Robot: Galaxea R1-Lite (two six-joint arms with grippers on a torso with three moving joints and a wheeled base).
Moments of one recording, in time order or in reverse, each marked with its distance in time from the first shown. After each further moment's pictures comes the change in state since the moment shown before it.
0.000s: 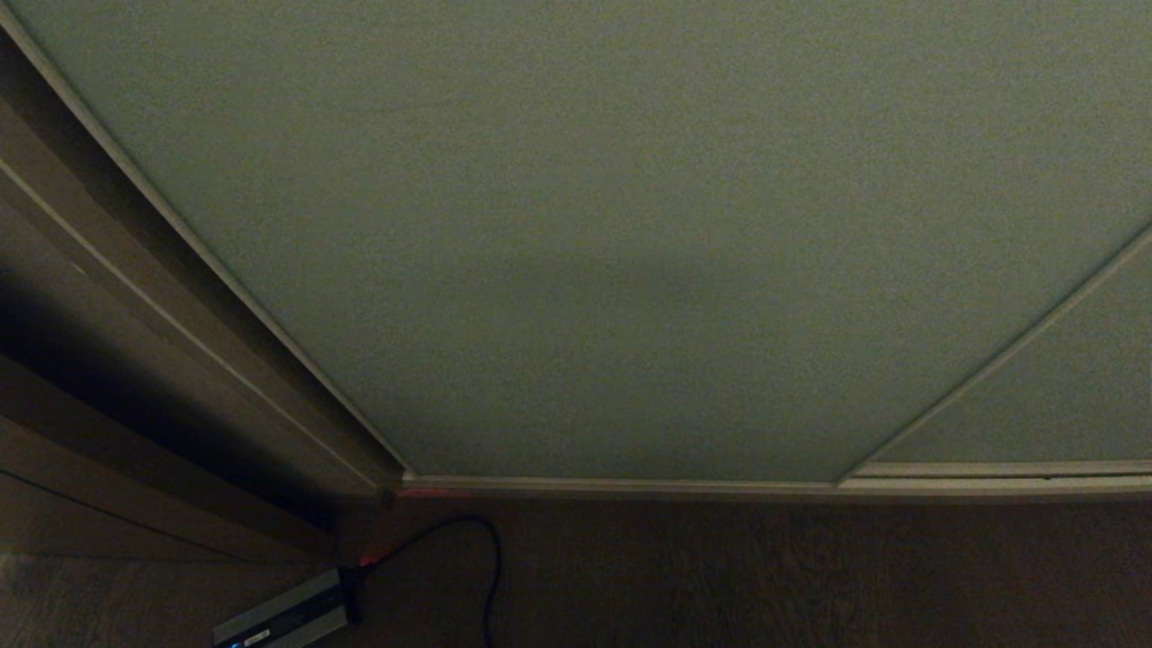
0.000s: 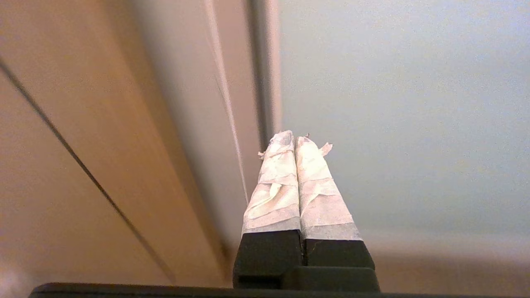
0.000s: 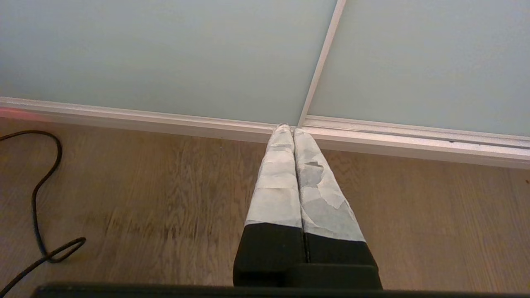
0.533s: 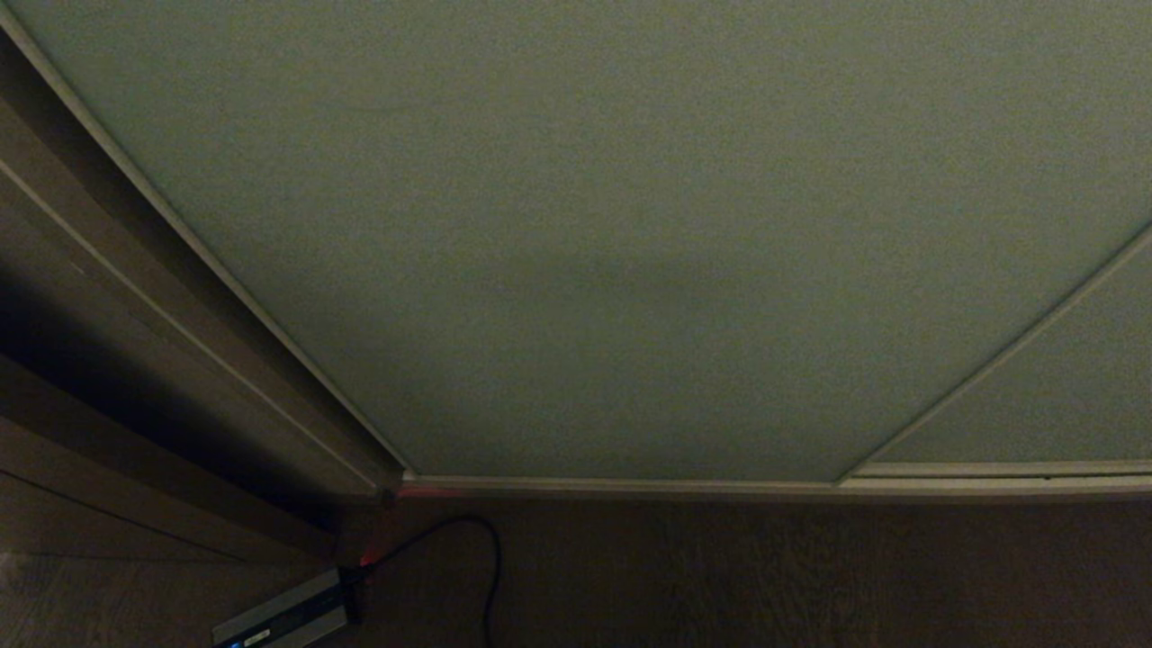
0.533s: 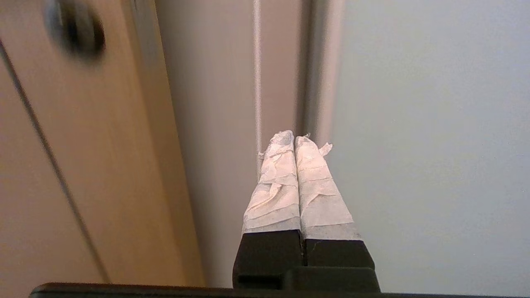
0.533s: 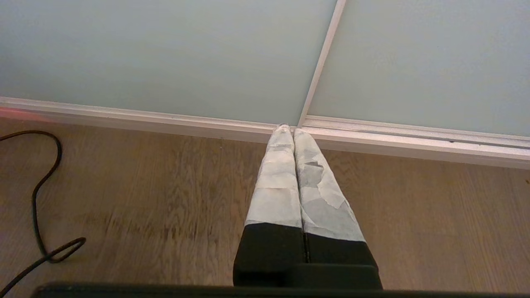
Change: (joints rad) left arm 0.088 0.513 -0.401 -0.387 0.141 -0.036; right arm 0.000 0.000 0.000 0.000 0.000 0.000
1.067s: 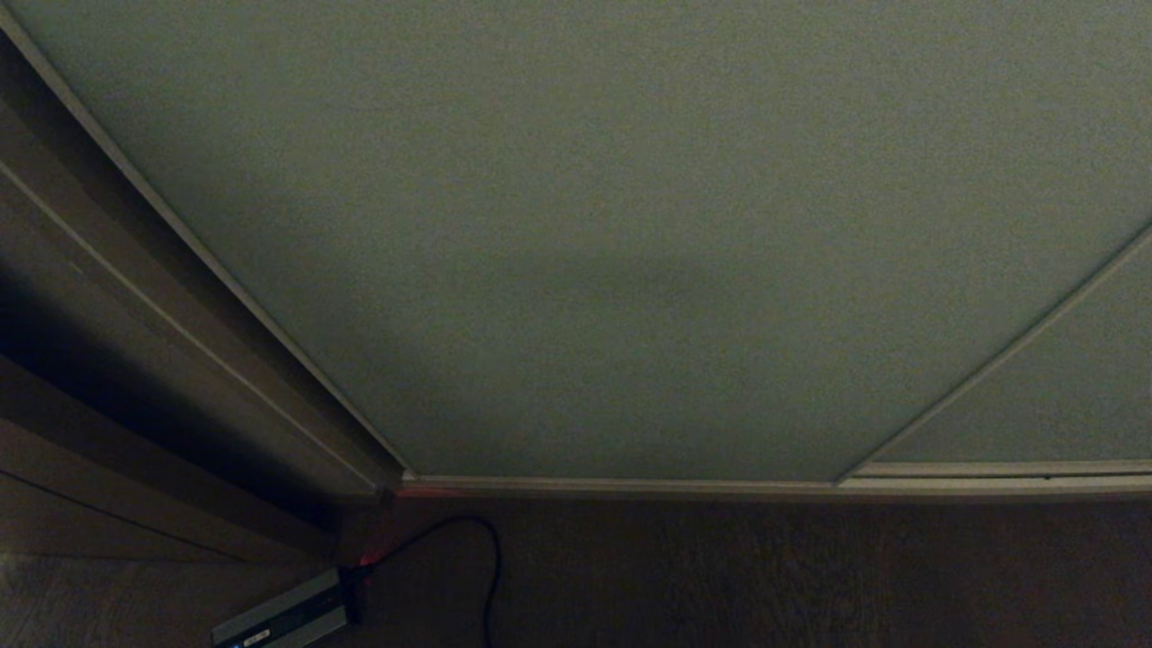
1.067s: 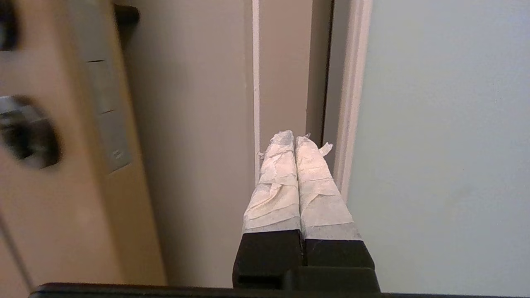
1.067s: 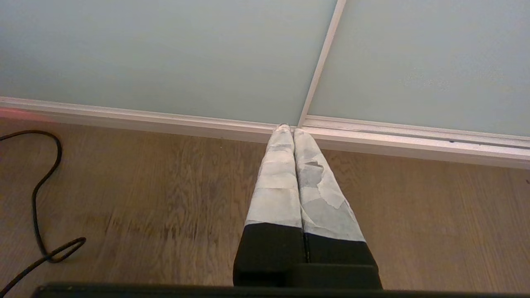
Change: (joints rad) left arm 0.088 0.342 -0.255 -0.187 0.004 -0.012; right arm 0.000 0.000 0.000 0.000 0.000 0.000
